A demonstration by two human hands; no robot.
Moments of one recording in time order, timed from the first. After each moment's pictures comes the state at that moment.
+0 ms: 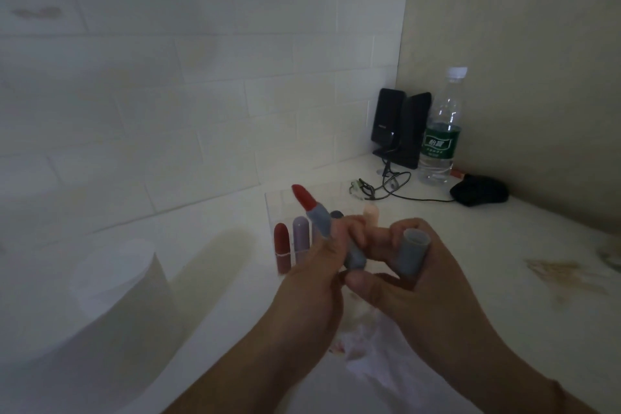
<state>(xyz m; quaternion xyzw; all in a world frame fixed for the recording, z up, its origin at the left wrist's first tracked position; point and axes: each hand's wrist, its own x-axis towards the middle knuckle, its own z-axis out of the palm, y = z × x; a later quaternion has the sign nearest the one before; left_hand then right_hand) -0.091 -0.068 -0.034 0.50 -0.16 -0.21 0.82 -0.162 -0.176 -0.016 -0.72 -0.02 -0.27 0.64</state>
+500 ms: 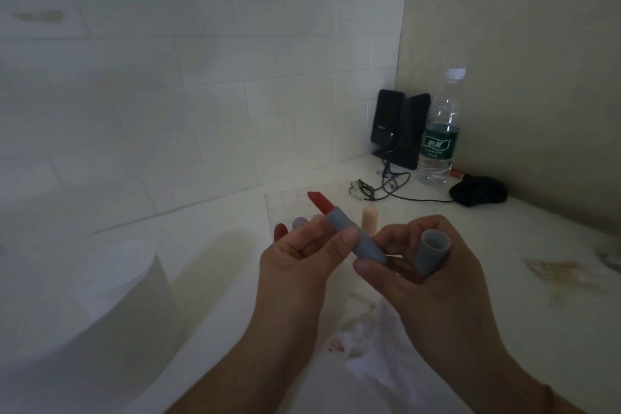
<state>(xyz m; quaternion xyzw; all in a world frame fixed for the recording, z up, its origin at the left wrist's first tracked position) -0.096 -0.066 -0.016 0.52 -0.18 -0.11 0.83 -0.167 -0.175 -0.013 -0.72 0.03 -0.38 0.58</state>
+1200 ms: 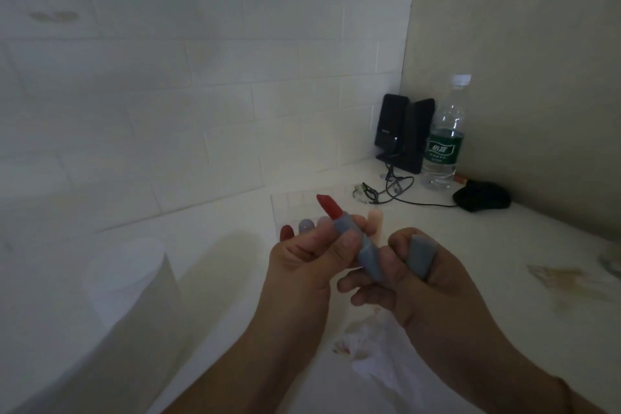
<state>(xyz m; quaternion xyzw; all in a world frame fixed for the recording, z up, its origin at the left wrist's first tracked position) -0.094 -0.060 -0.016 0.49 -0.26 -0.14 0.82 -0.166 -0.171 -0.008 -0.61 -0.06 -0.19 0.77</state>
